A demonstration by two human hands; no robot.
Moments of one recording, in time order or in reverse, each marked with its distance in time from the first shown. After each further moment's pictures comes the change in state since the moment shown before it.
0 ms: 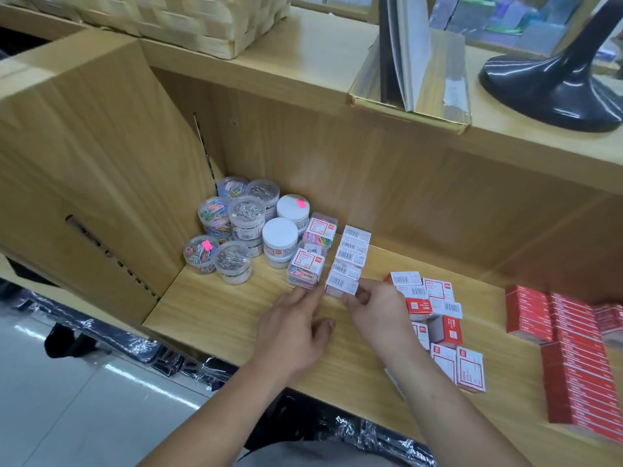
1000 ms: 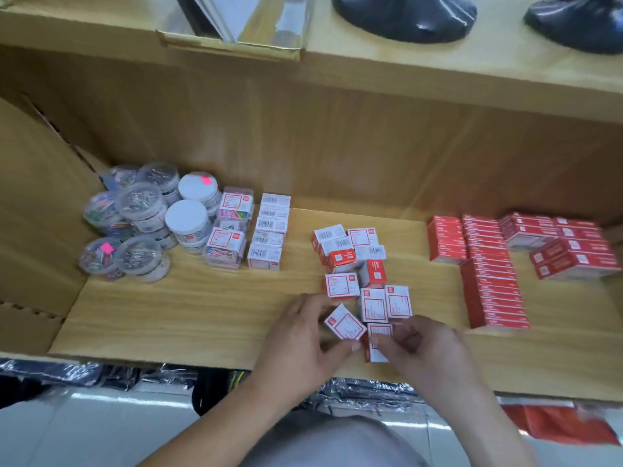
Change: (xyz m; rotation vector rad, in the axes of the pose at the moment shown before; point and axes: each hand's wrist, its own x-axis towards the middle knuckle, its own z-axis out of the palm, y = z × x) left_hand -0.040 0.083 0.040 -0.287 -0.219 0.195; right_hand -0.126 0.107 -0.084 -0.056 0.112 0.379
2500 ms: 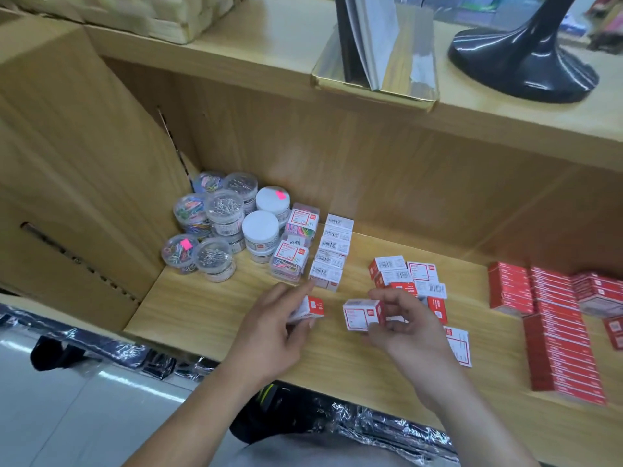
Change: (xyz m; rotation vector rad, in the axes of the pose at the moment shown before) left_hand -0.004 -0.076 -0.081 -0.045 0.229 0.003; right_hand 0.024 -0.090 0.049 0.581 -0.213 -0.161
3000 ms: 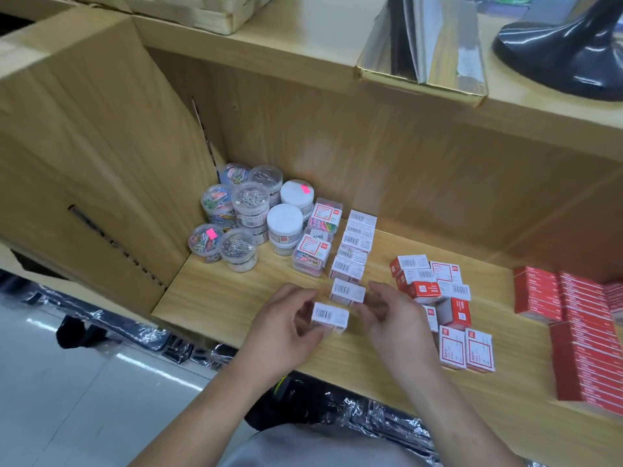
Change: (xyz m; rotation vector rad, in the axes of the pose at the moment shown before) left_hand -0.013 -0.010 -0.006 -0.102 0.023 -0.092; right_hand 0.019 0.005 0.045 -0.497 0.091 -0.242
